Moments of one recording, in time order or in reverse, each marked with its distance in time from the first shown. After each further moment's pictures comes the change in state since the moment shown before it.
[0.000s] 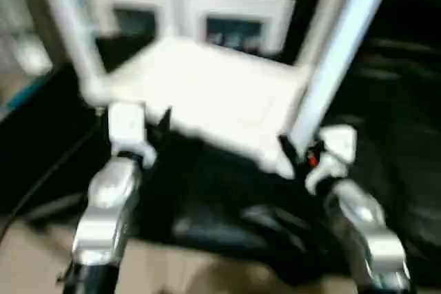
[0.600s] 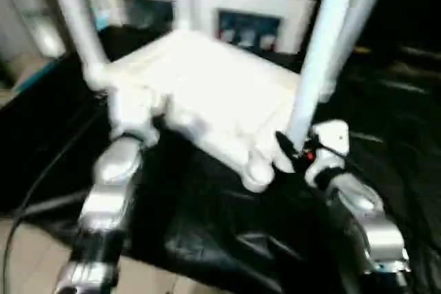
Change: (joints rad) left arm -0.196 0.056 -0.007 0.277 0.045 -0.117 -0.021; right arm -0.045 -0.040 -0.003 0.068 -0.019 -0.038 0.027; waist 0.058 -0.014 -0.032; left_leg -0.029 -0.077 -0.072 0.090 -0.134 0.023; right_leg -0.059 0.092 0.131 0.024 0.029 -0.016
